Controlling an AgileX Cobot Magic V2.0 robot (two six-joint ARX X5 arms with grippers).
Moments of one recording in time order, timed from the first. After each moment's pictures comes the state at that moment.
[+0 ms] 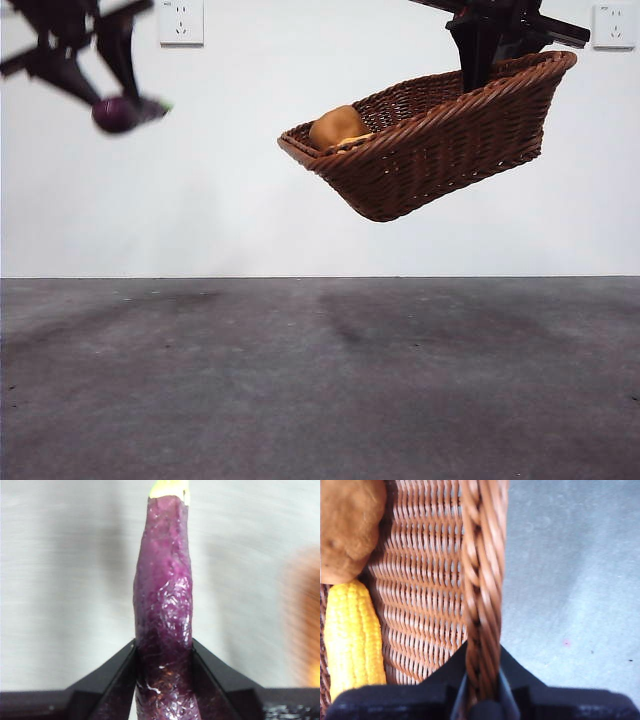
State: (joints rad) left arm -0.11 1.67 1.74 -0.92 0.31 -0.21; right arm 0.35 1.86 2.03 -1.35 -0.09 0.12
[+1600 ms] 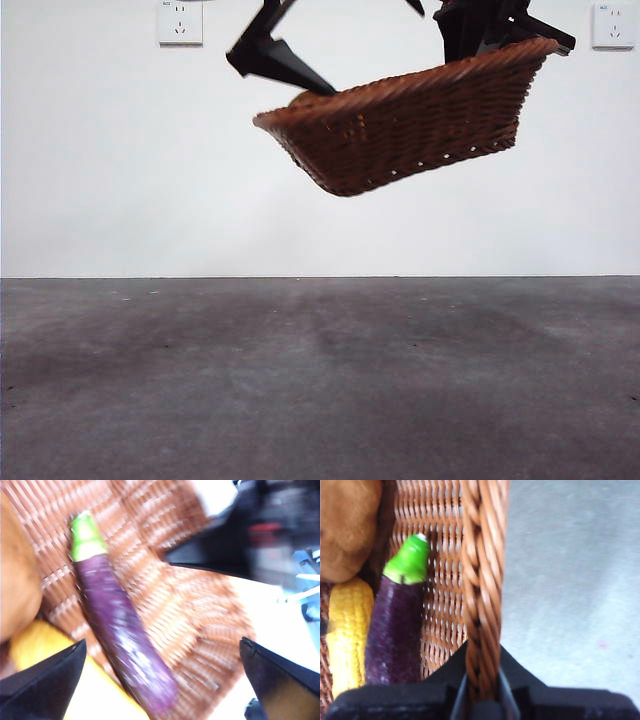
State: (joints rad) left arm -0.63 1.71 1.73 -0.77 0.44 -0.39; right arm 0.34 1.86 2.03 -1.35 -0.22 0.12
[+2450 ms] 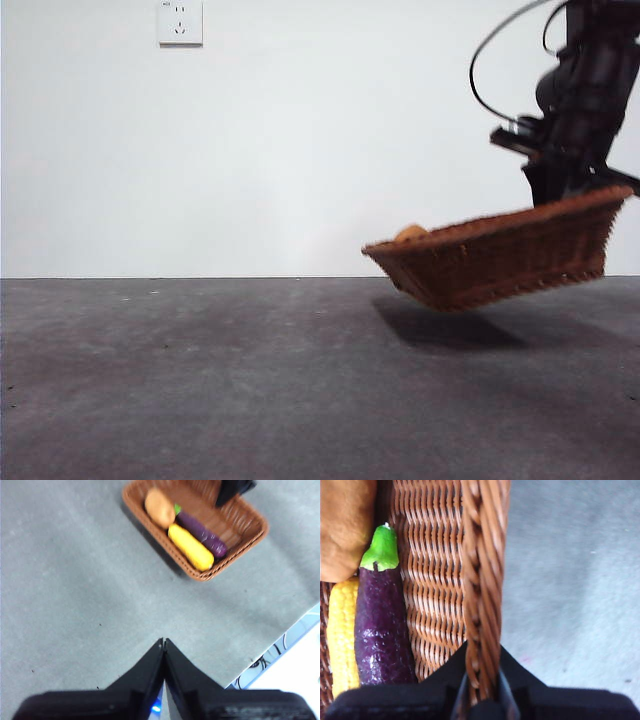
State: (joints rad) left arm -0.65 1.16 1.73 -1.32 0.03 -0.13; right arm 0.02 2.19 2.03 -1.35 -0.35 -0.02
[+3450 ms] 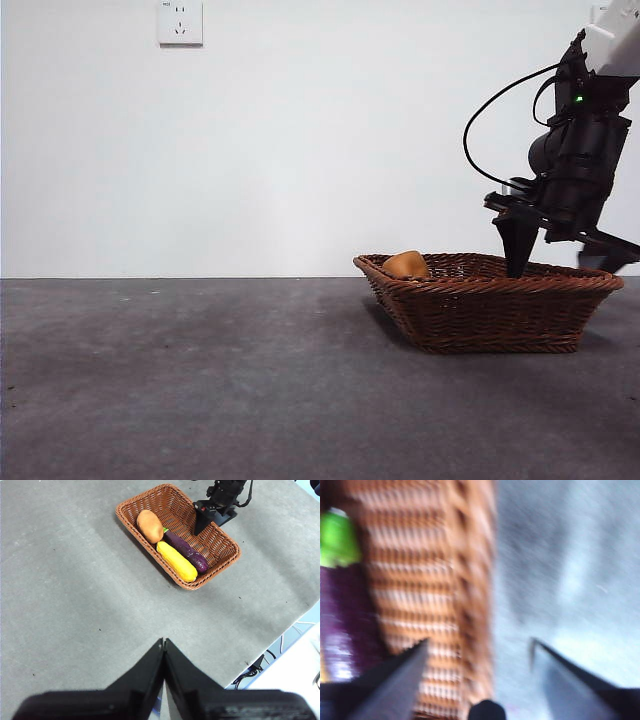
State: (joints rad) left arm -0.65 1.11 1.73 -1.32 0.03 -0.13; right arm 0.02 2.32 2.03 -1.29 -0.33 -0.03
